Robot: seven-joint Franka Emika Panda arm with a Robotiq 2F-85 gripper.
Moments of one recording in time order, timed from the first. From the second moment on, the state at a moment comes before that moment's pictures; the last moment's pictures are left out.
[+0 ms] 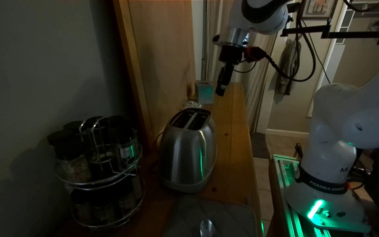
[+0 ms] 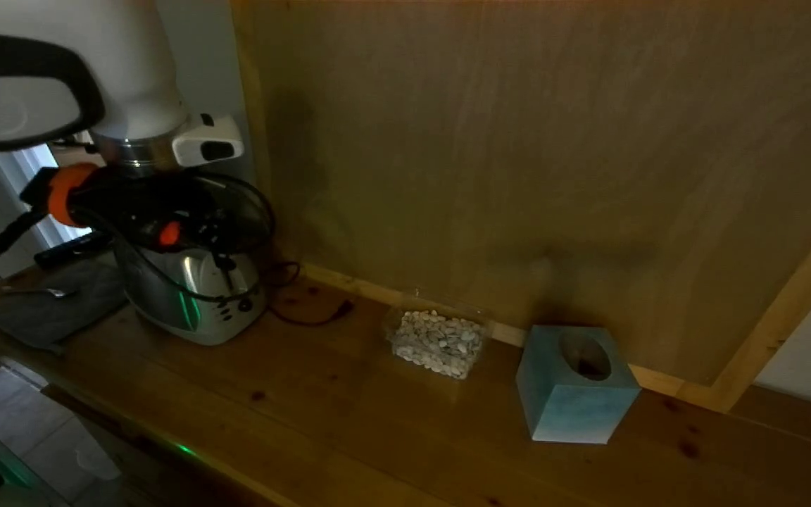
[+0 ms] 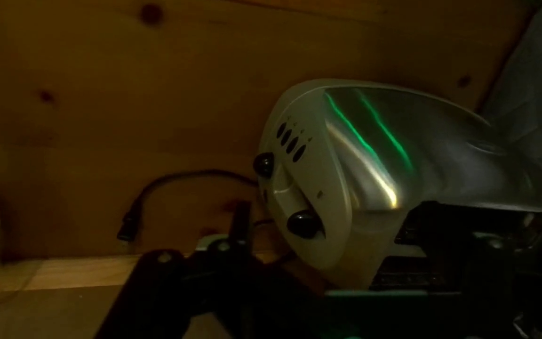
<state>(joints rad) -0.03 -0.73 -0.43 -2.62 0.01 2.02 -0.57</state>
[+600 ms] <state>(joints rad) -0.03 -0.60 -0.38 -2.59 0.06 2.14 -0.47</state>
